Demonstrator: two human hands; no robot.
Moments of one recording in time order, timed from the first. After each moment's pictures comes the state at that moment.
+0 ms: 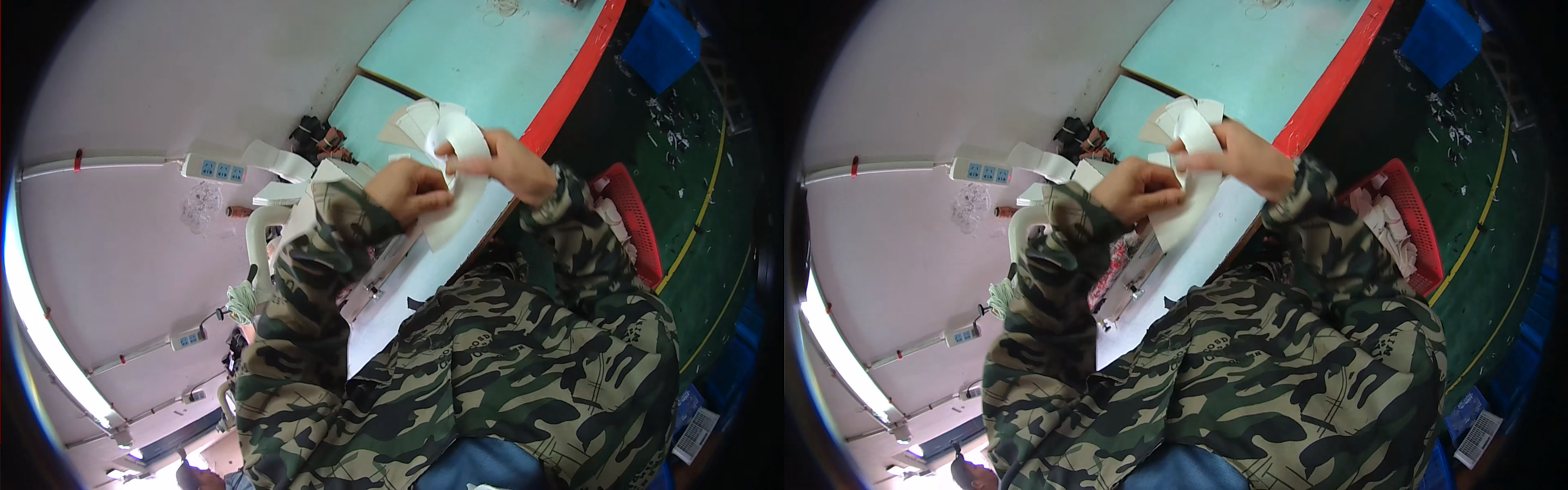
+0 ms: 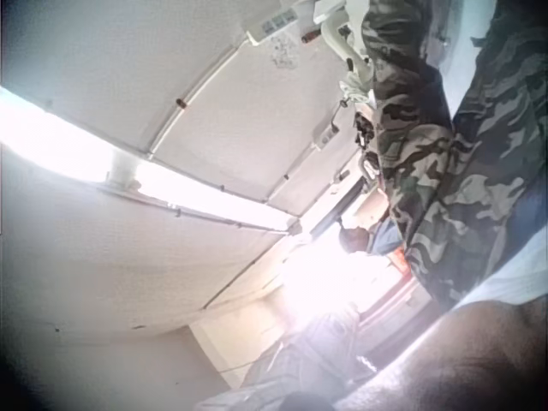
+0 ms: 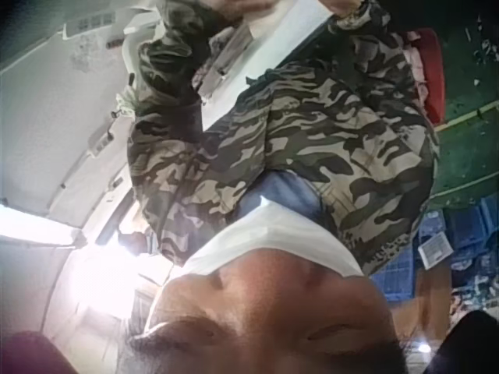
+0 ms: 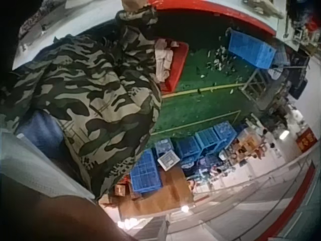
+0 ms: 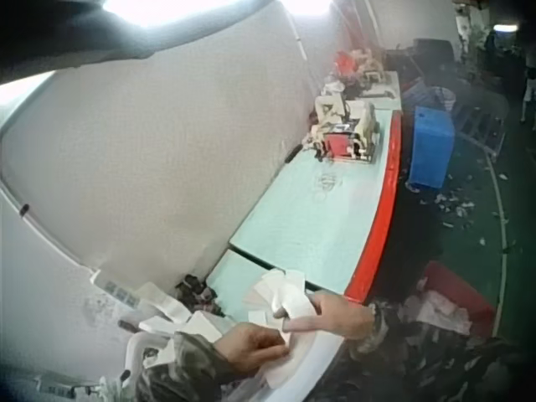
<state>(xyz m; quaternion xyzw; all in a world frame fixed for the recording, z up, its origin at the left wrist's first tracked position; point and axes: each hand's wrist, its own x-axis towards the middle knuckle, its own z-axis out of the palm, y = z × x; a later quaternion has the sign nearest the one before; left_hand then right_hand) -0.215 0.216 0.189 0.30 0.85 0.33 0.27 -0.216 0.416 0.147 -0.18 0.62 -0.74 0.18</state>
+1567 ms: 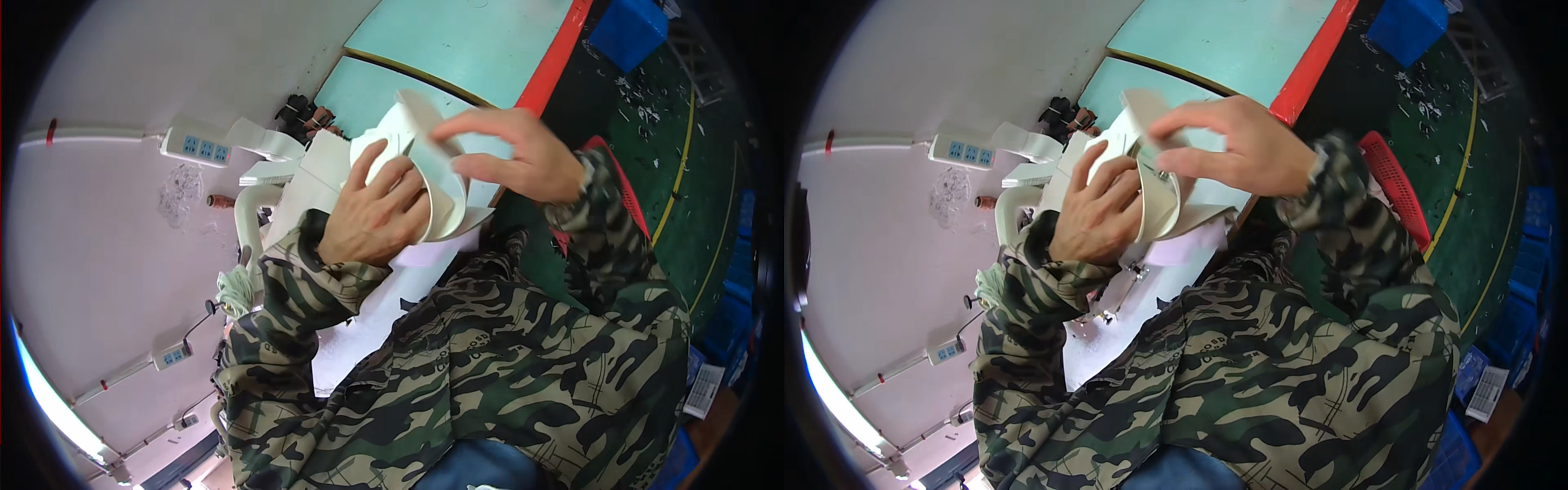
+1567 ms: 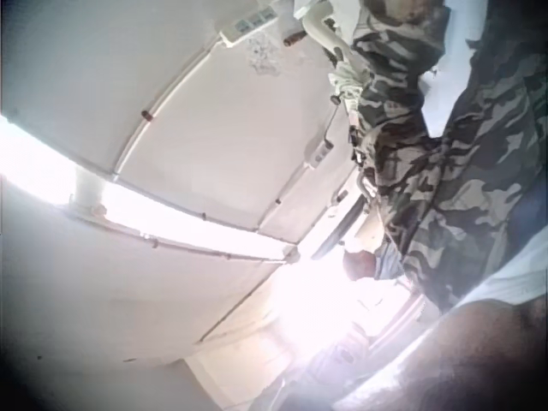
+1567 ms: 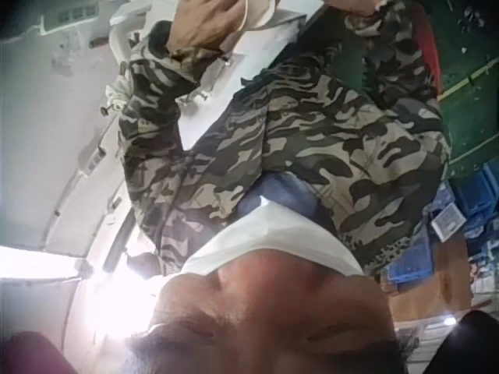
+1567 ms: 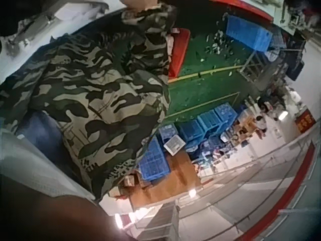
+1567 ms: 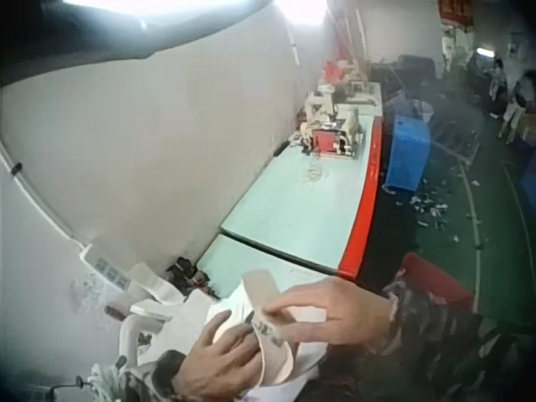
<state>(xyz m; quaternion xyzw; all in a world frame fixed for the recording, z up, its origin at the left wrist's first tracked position) -0.172 0.211 0.178 0.49 0.85 0.05 -0.20 -0.197 0.434 0.184 -0.33 0.78 -0.53 -0.05</state>
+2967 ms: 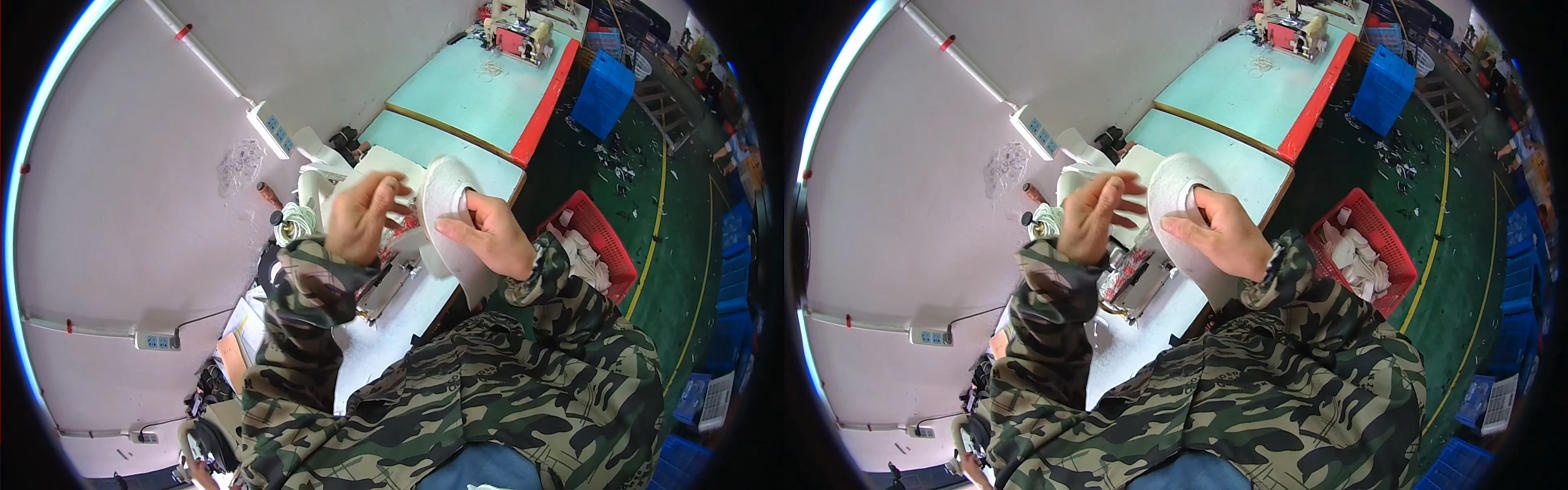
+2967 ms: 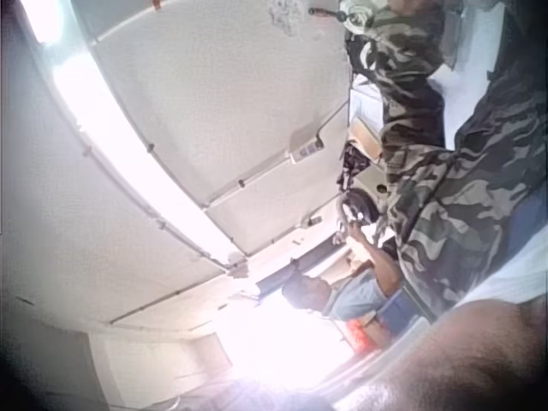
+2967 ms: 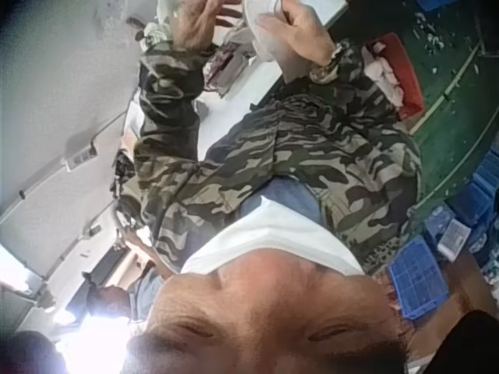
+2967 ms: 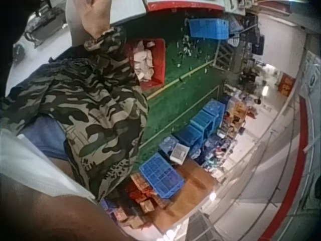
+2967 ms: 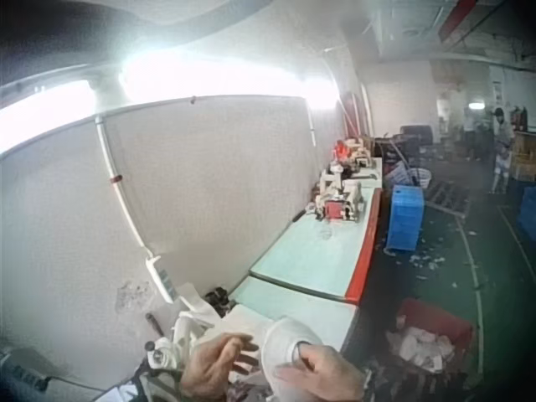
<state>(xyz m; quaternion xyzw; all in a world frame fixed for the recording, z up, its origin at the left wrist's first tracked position) -0.182 0.156 0.196 0.09 0.74 0.65 0.12 -0.177 0.364 0.166 -0.21 0.66 -0.71 0.12</state>
